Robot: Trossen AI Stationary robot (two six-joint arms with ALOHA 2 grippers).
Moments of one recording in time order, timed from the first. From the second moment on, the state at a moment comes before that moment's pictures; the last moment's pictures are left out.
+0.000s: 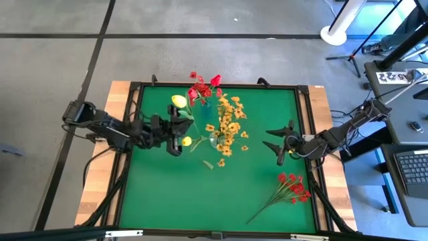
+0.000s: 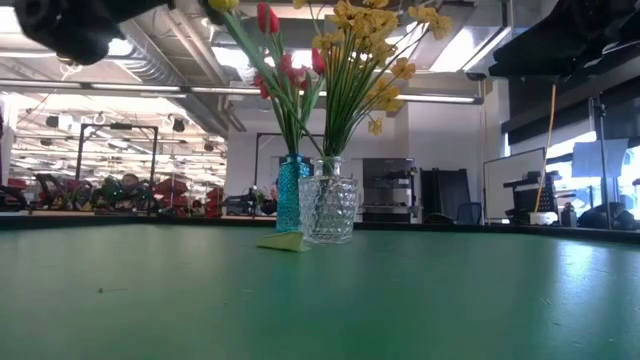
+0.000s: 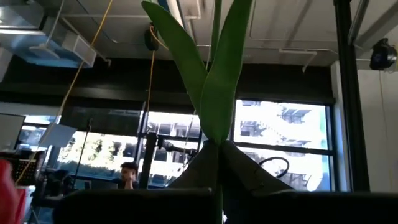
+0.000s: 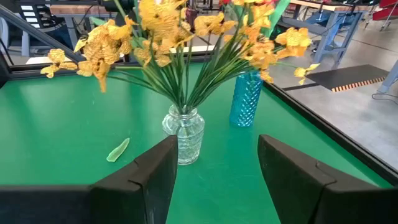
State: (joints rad) left arm -0.13 1.38 0.48 1.57 -0.31 0.09; right arm 0.56 0.69 0.44 -0.11 0.86 0.26
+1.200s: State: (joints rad) left arm -0.05 1.61 0.67 1.57 -0.16 0.15; right arm 0.56 0.85 0.44 0.06 0.79 0.26
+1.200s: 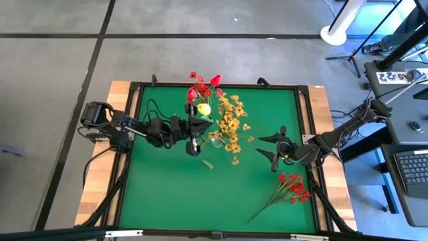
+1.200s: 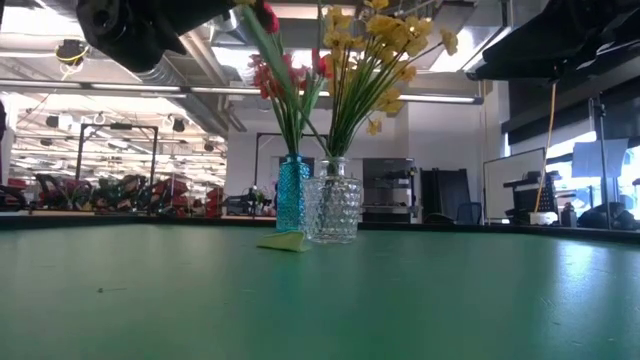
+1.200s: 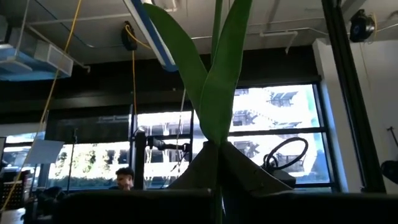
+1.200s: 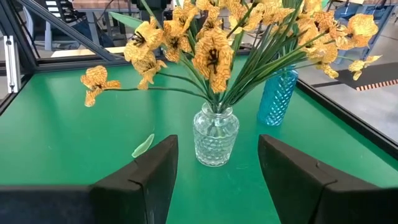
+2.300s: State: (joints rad) left arm -0.17 1.57 0.72 1.49 -0.25 0.28; right arm 0.25 1.29 1.13 0.18 0.24 -0.20
